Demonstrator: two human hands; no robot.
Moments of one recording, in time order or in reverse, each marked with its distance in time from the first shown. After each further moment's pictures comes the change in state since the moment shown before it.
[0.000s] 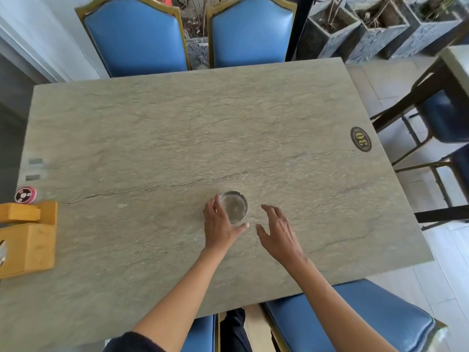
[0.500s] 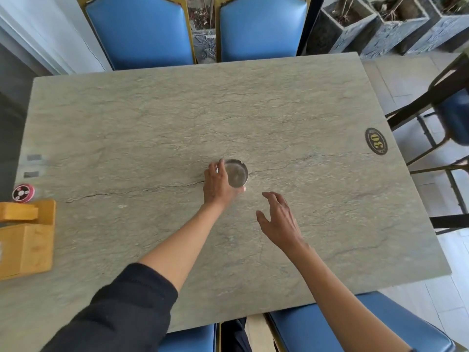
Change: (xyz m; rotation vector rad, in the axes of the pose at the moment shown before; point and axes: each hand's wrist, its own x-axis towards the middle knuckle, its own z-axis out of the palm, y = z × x) left_hand 0.116 0.022 -0.032 0.073 0.000 0.026; right_hand 0.053 -0.013 -0.004 0.011 0.006 -0.040
